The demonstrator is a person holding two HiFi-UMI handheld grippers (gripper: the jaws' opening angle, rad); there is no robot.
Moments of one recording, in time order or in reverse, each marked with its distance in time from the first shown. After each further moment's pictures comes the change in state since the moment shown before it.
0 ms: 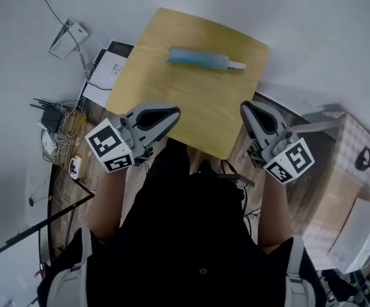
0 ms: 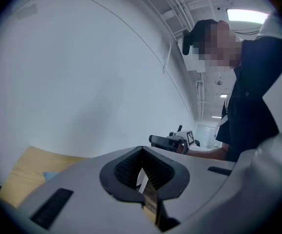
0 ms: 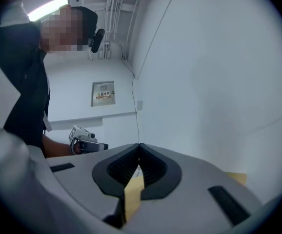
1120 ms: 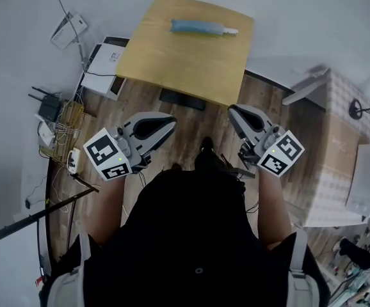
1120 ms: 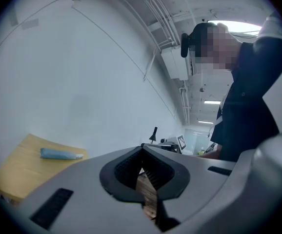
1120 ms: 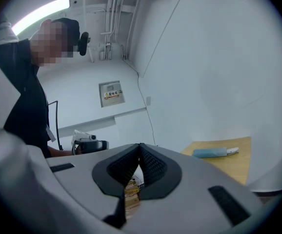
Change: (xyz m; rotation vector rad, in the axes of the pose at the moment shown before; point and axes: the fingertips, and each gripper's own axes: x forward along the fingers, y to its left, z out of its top) left arm -0.176 -0.191 -0.054 0.003 -0.048 -0.118; right arm -0.080 0.242 -0.058 0.129 0.012 -0.013
